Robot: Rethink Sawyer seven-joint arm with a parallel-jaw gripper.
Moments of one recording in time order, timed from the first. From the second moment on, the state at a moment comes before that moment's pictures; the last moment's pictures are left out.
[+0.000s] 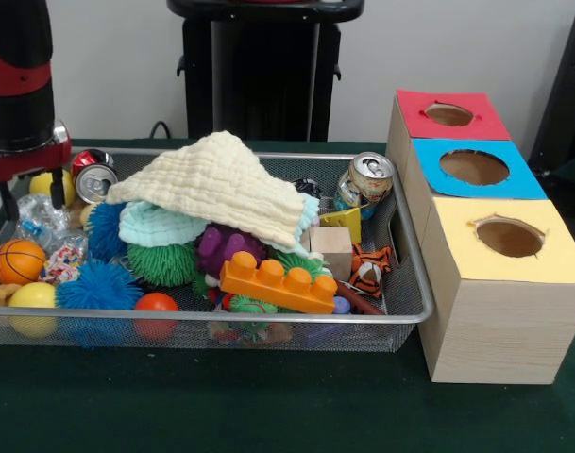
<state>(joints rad) -1.03 -0.50 0.59 1.51 -0.90 0.91 1.12</state>
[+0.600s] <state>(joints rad) -1.01 -0.49 0.58 1.49 -0.96 0.91 1.12</state>
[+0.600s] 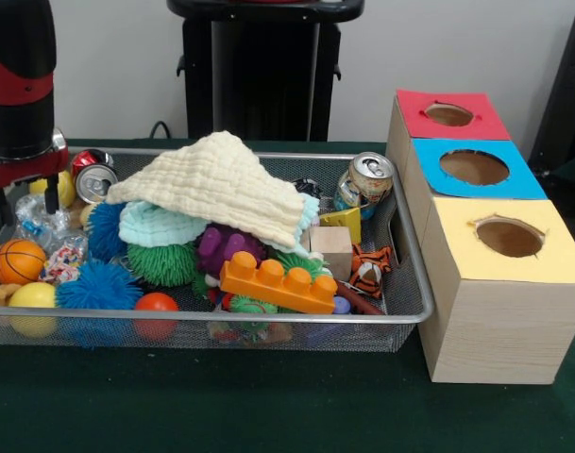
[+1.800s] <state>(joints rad) -1.01 -0.48 0.57 1.48 -0.96 0.90 1.12</state>
